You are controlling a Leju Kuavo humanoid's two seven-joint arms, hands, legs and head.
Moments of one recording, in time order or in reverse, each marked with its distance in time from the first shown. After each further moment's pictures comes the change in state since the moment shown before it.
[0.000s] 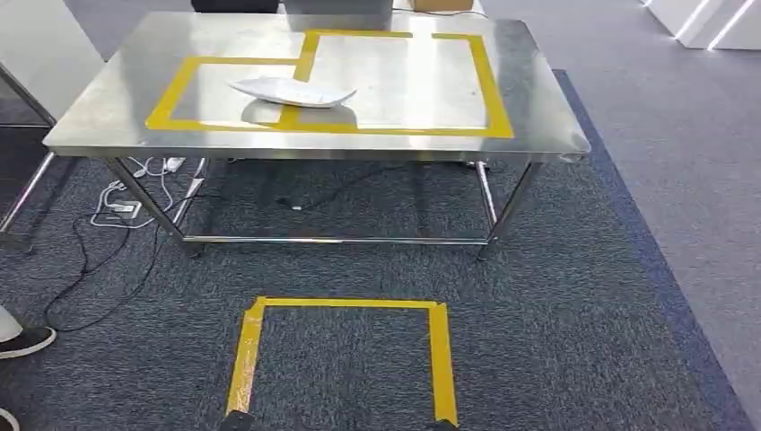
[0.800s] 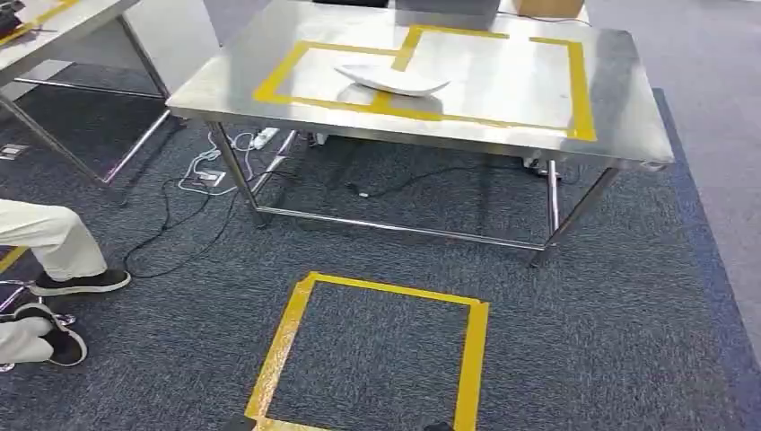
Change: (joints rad) left arm 0.001 0.005 -0.009 0.003 -0.042 0.001 0.019; right arm 0.002 0.002 0.015 -0.003 0.015 0.027 -0.003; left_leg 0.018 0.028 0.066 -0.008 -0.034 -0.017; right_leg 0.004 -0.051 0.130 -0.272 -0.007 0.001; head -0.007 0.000
